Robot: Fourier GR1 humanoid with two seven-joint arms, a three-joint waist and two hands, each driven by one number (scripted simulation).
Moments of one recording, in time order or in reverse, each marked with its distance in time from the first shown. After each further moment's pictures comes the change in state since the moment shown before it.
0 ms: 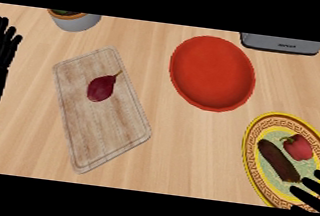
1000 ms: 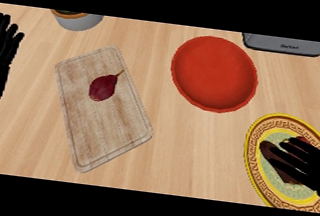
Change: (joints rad) left arm -0.030 -0.056 0.066 0.014 -0.068 -0.062 0.032; right arm -0.294 0.272 0.227 0.449 0.359 -0.076 -0.097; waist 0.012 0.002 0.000
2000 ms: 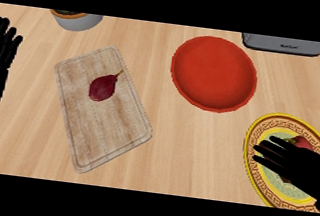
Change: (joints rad) left arm 0.026 -0.058 0.056 -0.046 -0.071 -0.044 0.026; right arm -0.077 0.172 0.047 0.248 0.219 -0.131 -0.114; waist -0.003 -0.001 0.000
